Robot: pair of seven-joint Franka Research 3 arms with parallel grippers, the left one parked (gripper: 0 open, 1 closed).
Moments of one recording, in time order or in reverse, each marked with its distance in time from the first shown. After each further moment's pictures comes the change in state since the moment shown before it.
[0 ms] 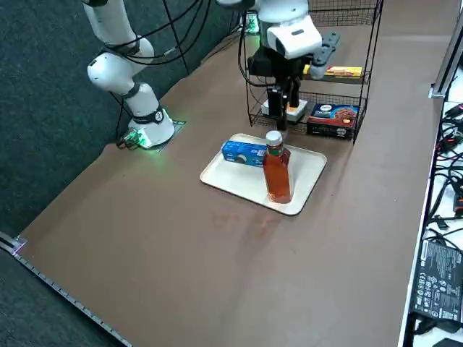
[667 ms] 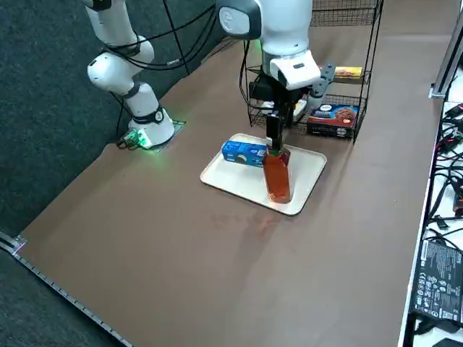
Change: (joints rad) arm -0.006 0.043 0.000 -0.074 -0.057 0.053 -0.008
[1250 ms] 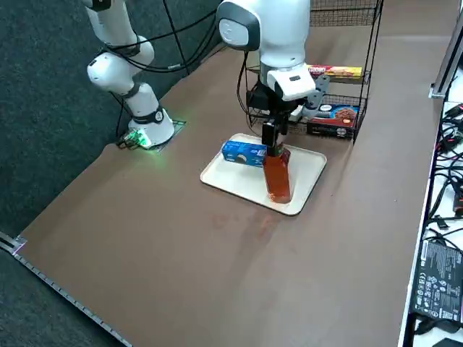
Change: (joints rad) arm -0.005 0.000 0.000 -0.045 -0.009 0.014 0.000
